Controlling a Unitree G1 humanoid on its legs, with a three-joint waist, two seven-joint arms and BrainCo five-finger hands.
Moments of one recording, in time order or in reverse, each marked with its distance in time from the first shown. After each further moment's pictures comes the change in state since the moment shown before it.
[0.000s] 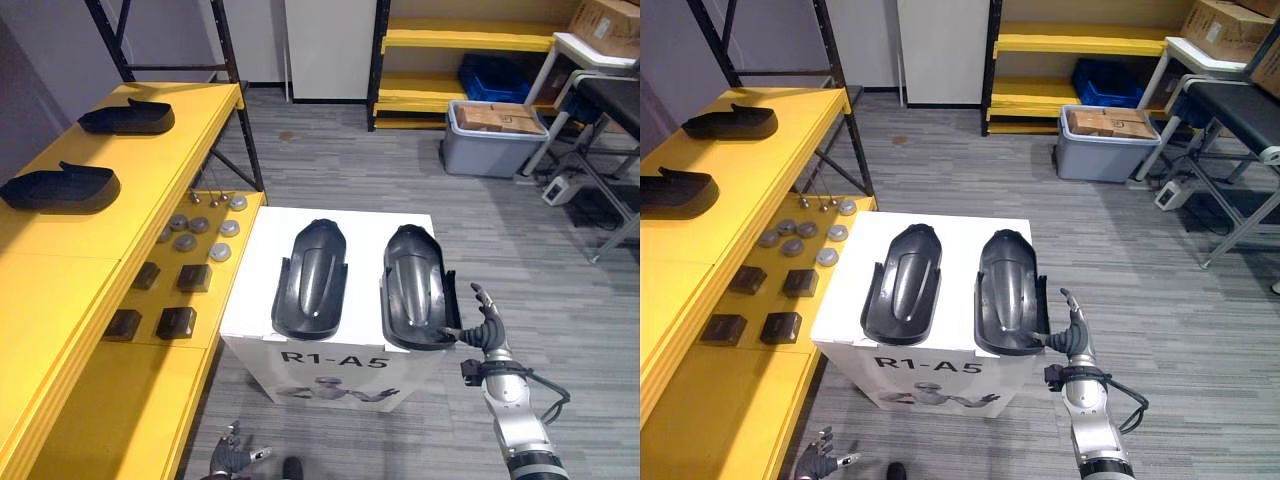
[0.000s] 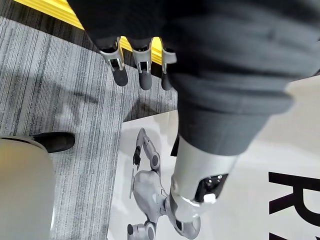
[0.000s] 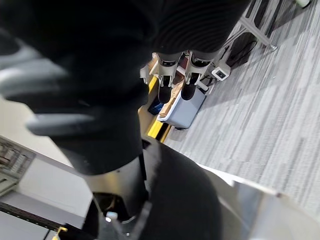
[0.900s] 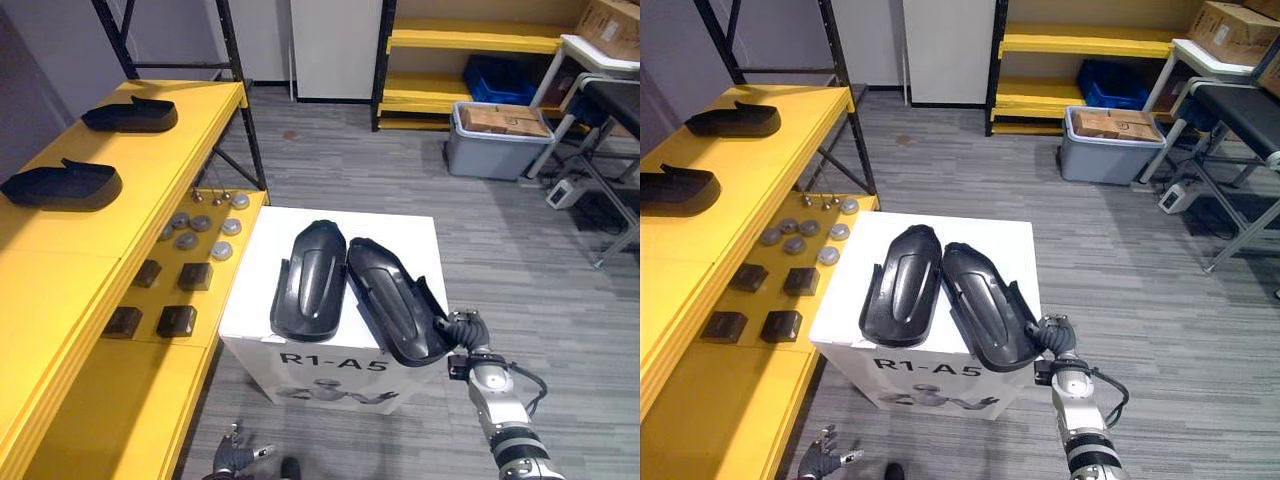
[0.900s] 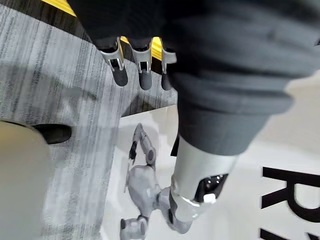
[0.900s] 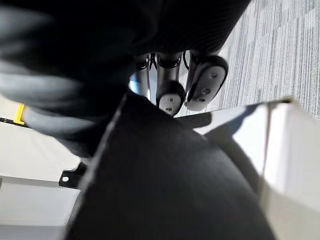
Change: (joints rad) left arm 0.001 -0.011 0.003 -0.065 -0.014 0.003 -0.001; right arm -0.093 0.047 -0.021 0.159 0.264 0.008 0.046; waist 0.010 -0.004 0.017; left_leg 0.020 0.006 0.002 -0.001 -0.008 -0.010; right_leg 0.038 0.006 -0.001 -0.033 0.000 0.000
